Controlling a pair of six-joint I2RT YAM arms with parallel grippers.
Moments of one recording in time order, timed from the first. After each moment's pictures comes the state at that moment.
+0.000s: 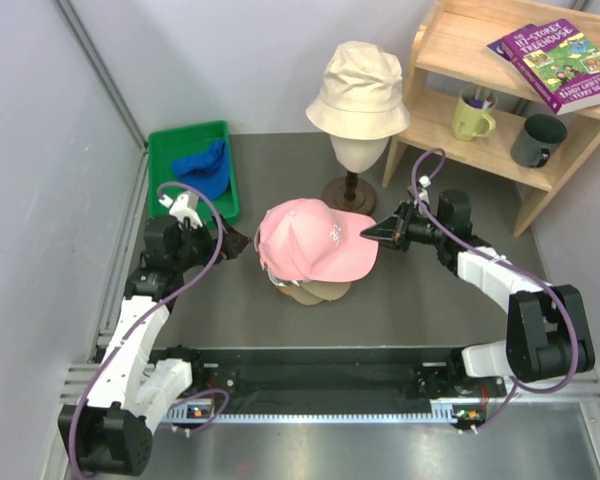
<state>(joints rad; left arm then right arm) -0.07 0.86 0.69 -0.32 0.41 -0.48 0.17 1.35 0.67 0.22 -0.89 0.99</state>
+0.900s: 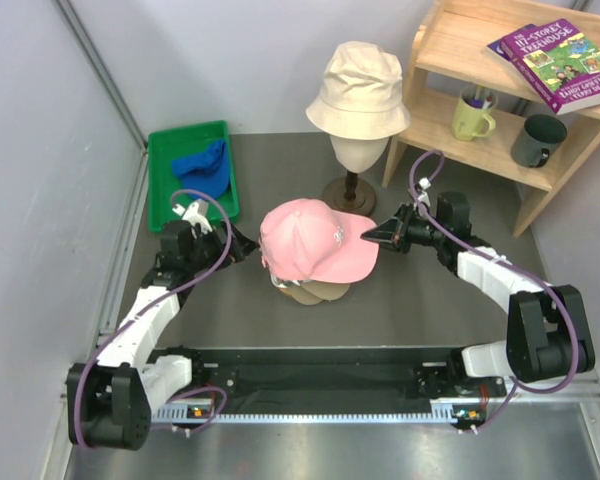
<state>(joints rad) -0.08 1.01 0.54 -0.08 0.43 -0.56 0.17 1.35 0.67 0.17 -0.85 0.93</state>
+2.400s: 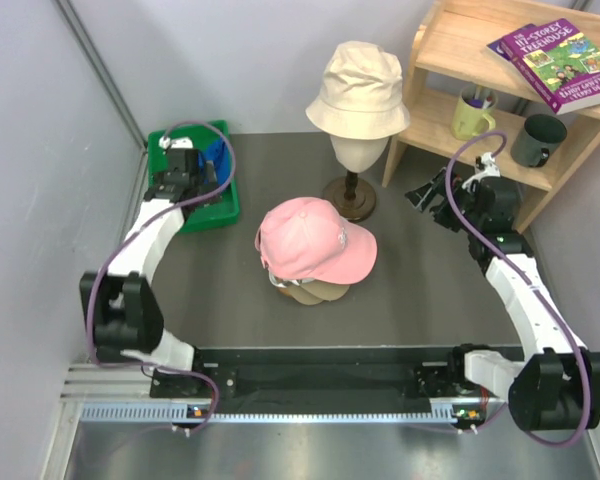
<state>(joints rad) -0.08 1.45 1.22 -0.48 -0.29 -0.24 0.02 1.08 0.84 -0.18 -0.31 0.62</state>
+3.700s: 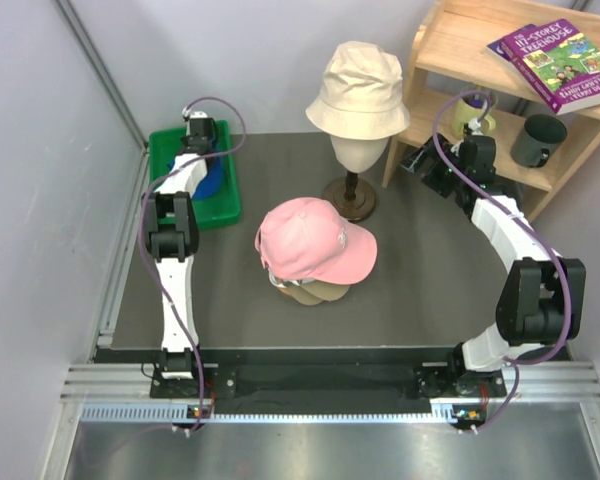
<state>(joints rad) 0.00 2.48 2.13 -0.31 -0.46 -0.03 0.02 1.54 1.17 -0.10 -0.28 0.67</state>
